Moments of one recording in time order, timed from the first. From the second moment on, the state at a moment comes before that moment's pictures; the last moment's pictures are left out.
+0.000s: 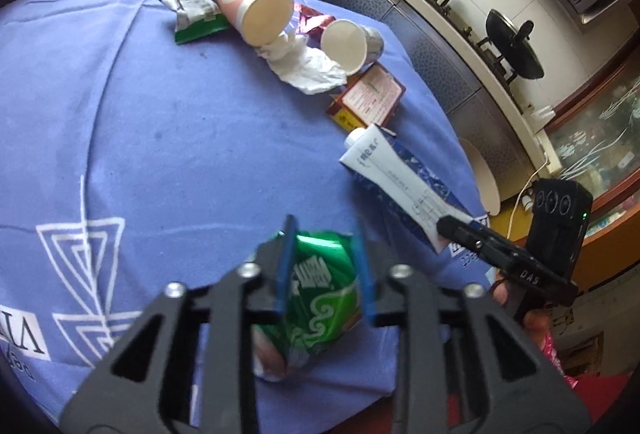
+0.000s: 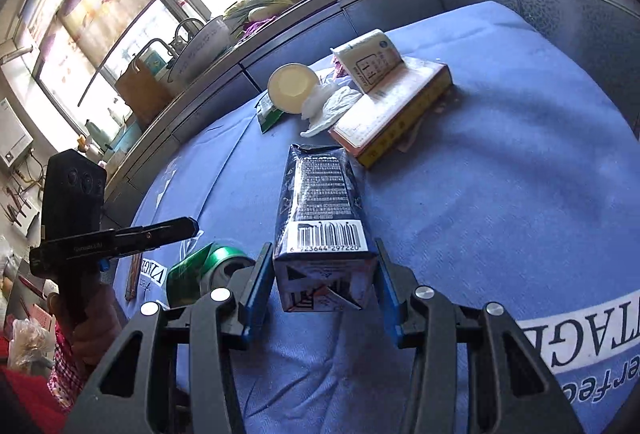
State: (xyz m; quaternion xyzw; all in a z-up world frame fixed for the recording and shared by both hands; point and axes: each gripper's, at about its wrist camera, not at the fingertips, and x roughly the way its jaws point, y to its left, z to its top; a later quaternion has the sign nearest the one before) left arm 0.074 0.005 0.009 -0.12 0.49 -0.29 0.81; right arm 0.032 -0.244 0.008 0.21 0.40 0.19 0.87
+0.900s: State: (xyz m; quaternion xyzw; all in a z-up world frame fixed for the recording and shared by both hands) left arm 0.049 0.039 -0.044 -0.19 0.50 -0.33 0.78; right arm 0.011 -0.195 -0.020 0.22 0.43 0.23 0.84
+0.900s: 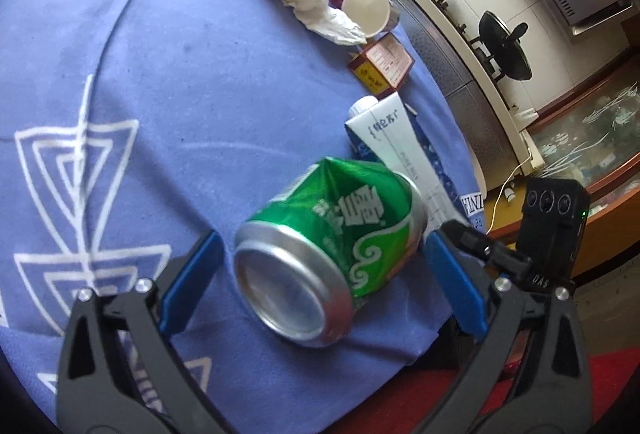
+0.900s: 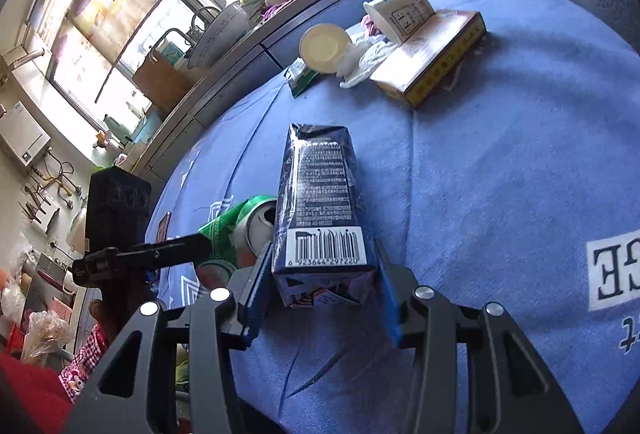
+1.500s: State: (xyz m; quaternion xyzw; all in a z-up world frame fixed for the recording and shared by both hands) left arm 0.026 0.025 -0.043 -0.14 0.48 -0.29 0.82; right arm 0.000 -0.191 -0.018 0.20 0.42 0.20 0.86
